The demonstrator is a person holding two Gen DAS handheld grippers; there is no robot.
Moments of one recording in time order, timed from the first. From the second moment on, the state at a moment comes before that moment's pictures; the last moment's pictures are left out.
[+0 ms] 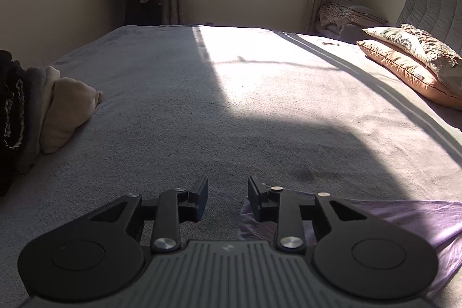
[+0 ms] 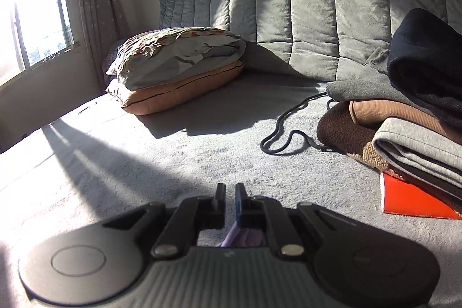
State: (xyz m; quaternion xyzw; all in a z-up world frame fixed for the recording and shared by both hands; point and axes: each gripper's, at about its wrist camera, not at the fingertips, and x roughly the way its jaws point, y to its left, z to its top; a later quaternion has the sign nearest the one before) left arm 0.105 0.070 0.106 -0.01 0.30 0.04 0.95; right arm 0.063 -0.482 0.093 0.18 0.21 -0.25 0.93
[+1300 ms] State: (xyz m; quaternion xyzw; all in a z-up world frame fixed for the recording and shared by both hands) left arm 0.013 0.162 0.069 -0.22 0.40 0.07 0.89; right arm 0.025 -0.338 0.070 -0.05 0.33 0.01 0.94
